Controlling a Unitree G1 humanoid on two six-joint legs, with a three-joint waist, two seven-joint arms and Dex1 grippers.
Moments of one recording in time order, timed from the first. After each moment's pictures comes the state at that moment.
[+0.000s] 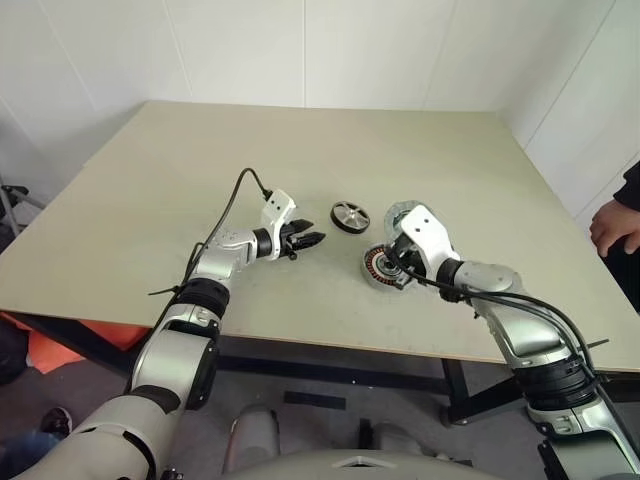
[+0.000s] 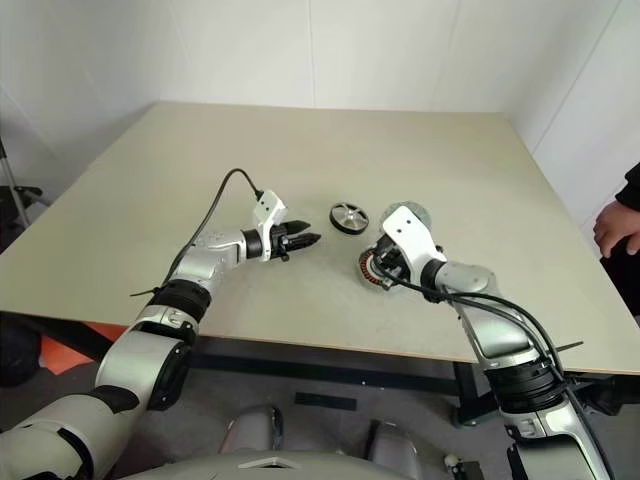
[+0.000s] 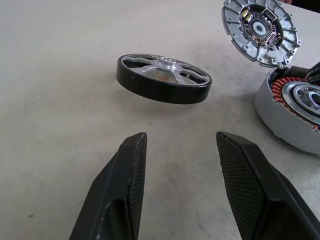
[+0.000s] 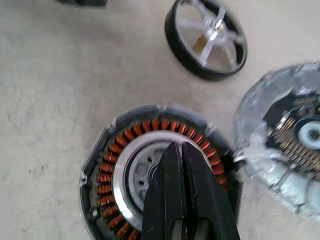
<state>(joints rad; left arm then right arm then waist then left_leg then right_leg) -0.78 0.18 -0.05 0.84 -0.09 0.13 -0.89 -0.26 -0.54 0.14 -0.17 0.09 0.62 0.60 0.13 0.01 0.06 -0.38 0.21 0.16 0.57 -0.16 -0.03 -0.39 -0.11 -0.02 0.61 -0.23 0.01</state>
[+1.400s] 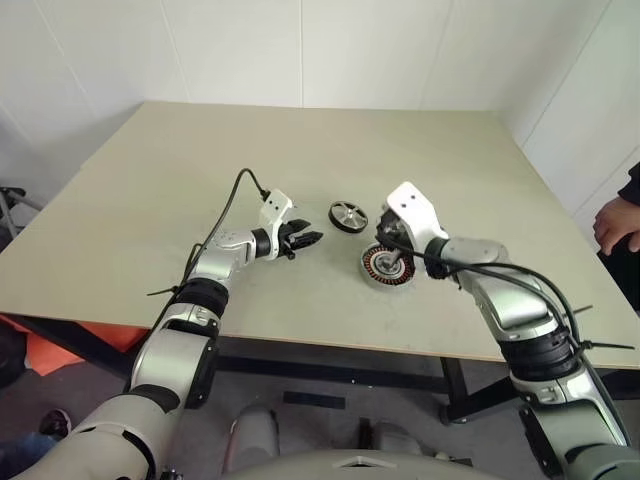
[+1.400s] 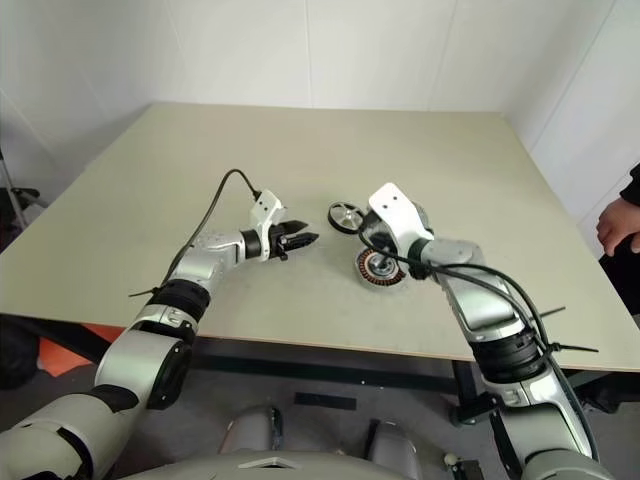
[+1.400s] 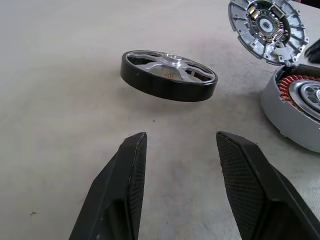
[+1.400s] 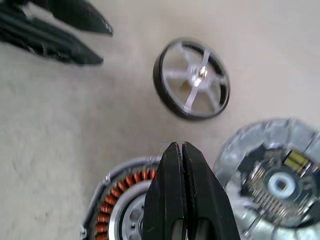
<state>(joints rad) -0.79 0.17 -0.02 0.86 -0.11 0.13 -0.84 -0.51 -0.51 0.18 -0.29 0.09 0.94 0.58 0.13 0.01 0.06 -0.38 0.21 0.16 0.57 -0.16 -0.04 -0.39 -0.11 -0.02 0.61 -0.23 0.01</state>
